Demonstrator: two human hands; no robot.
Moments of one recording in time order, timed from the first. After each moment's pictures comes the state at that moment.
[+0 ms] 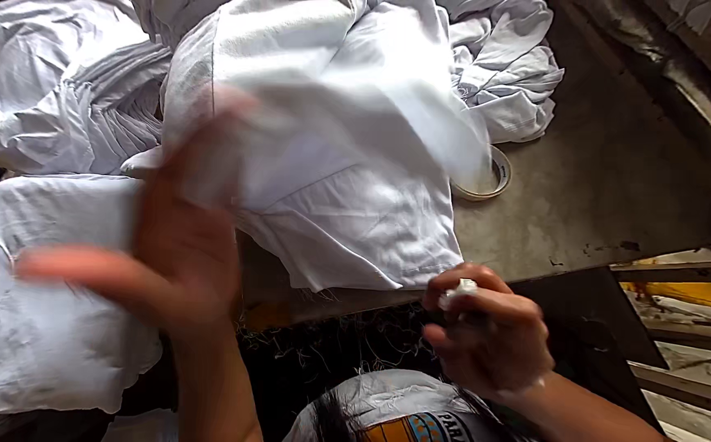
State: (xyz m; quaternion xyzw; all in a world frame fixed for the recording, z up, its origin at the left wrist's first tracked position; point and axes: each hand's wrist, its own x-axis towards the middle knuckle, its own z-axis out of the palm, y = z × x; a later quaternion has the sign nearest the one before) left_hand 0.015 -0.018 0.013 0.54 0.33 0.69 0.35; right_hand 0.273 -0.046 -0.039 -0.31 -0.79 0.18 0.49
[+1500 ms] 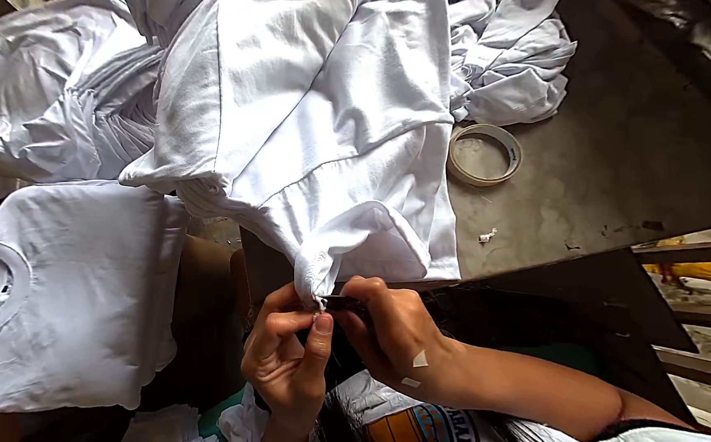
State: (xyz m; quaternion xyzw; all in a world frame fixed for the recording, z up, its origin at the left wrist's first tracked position) left_hand 0.078 -0.104 -0.054 0.49 0.42 0.72 0.27; right_hand 0.210 -0.061 -0.041 -0.32 -0.82 0.23 0.41
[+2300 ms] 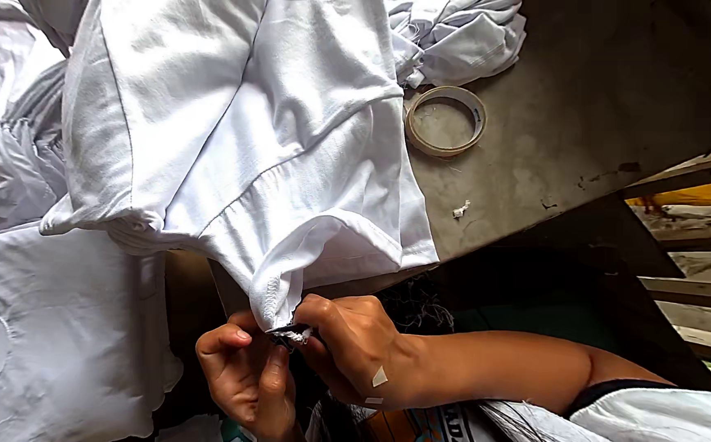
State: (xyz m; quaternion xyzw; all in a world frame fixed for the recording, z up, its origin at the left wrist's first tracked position) left_hand 0.068 -0.102 -0.062 0.46 0.37 0.73 0.36; right_hand 0.197 -0.063 -0.047 -0.33 -0.80 0.23 0.45
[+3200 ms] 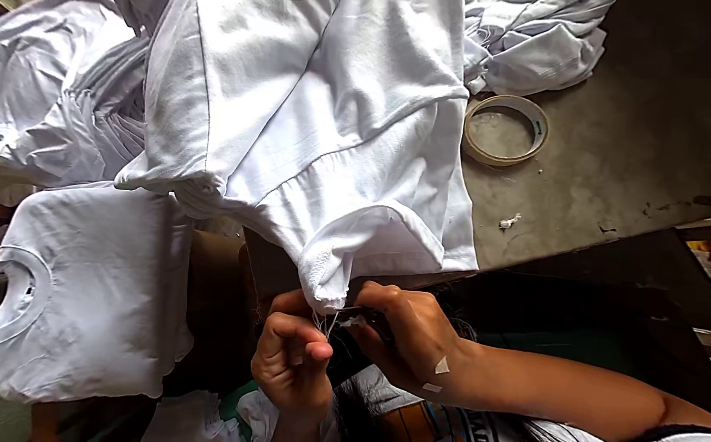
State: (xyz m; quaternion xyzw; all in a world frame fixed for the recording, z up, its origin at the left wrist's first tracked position) left_hand 0.075 -0.109 -0.054 0.48 0.38 0.72 0.34; right_hand 0.218 -0.069 -0.053 -0.32 -0.81 0.26 0.42
